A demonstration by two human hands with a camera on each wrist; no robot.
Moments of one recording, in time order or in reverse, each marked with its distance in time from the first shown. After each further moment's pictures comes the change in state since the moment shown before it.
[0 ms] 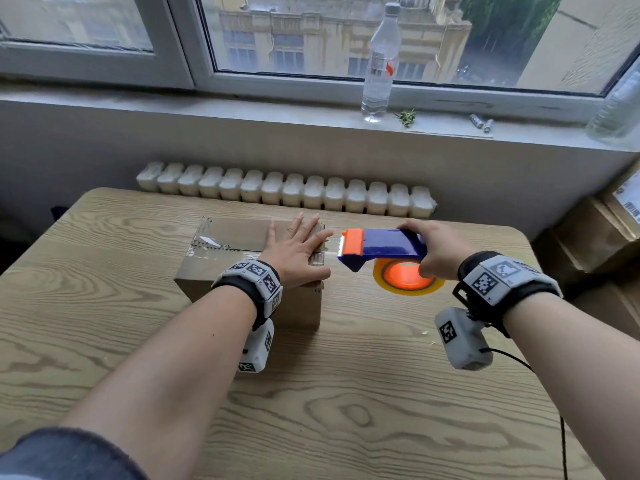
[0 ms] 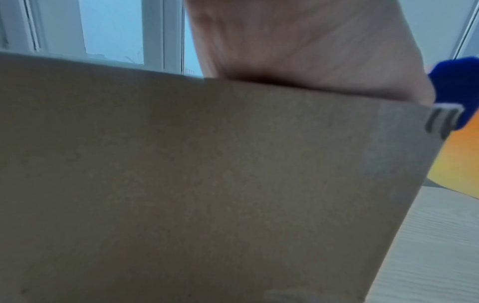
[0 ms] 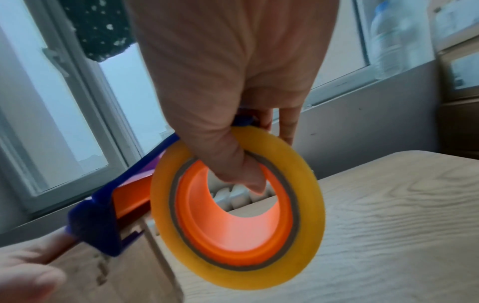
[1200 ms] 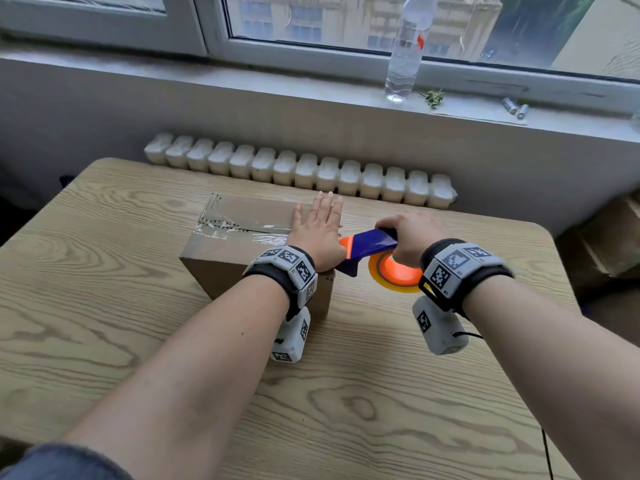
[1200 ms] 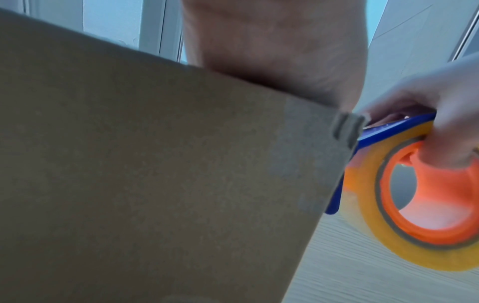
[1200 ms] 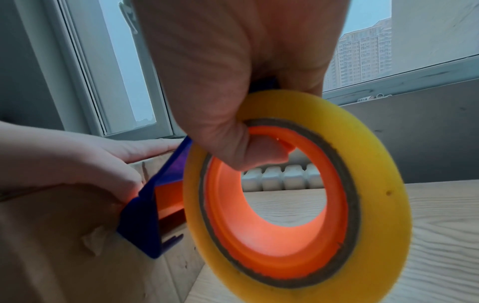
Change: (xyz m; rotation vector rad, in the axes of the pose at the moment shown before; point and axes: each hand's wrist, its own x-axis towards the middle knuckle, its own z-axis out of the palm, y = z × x) left_hand 0.015 0.025 0.003 -0.070 0.006 -0.151; right_hand 0.041 -0.038 0.037 -0.269 -0.062 -0.057
